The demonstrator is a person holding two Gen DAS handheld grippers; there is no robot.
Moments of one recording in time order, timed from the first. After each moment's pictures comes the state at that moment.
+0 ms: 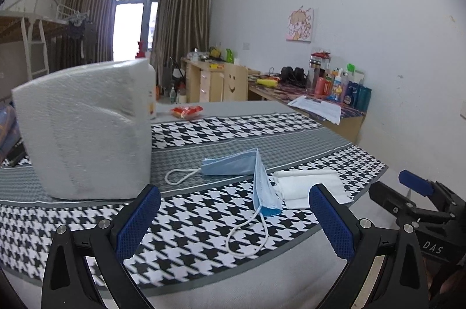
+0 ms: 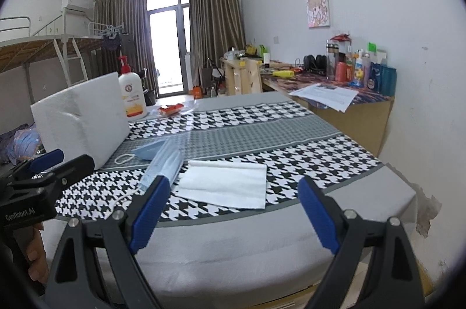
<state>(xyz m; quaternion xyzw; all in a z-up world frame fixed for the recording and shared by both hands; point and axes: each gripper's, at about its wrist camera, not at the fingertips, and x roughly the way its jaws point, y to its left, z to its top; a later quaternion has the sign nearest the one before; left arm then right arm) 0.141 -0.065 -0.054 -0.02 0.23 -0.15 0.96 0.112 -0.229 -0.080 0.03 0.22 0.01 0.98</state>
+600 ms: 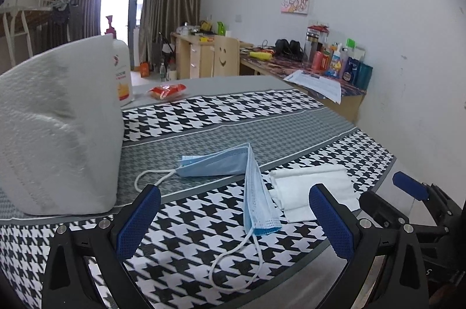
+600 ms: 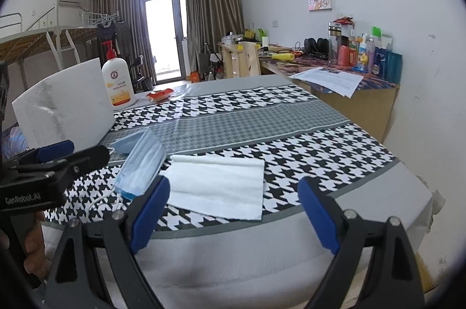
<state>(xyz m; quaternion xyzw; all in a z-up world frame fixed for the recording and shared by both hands) 0.199 -0.095 -0.065 -0.01 0.29 -0.17 0.94 0.152 -0.241 -0.095 0.04 0.25 0.01 0.97</state>
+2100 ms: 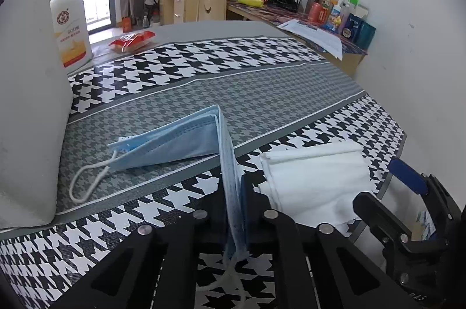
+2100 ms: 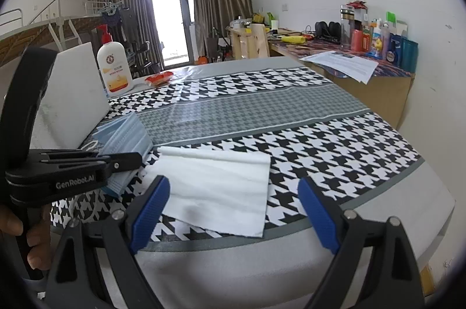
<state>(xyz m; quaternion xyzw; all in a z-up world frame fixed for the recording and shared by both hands) 0.257 -0.128 -0.098 0.01 0.41 -0.20 0.89 0.185 -0.247 -0.114 0.04 0.29 0.03 0.96</state>
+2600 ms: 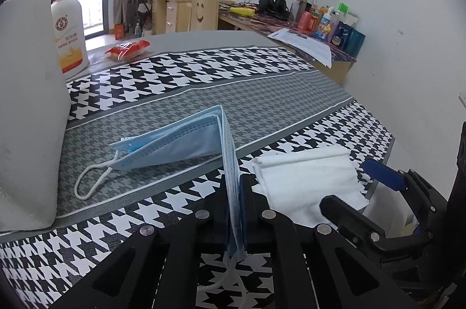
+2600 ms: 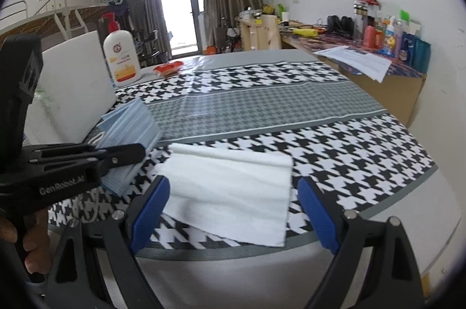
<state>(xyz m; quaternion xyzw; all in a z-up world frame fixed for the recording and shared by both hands) 0.250 -0.122 -0.092 0.00 0.40 -0.22 0.89 0.200 -0.232 -0.113 0.03 0.32 0.06 0.95</state>
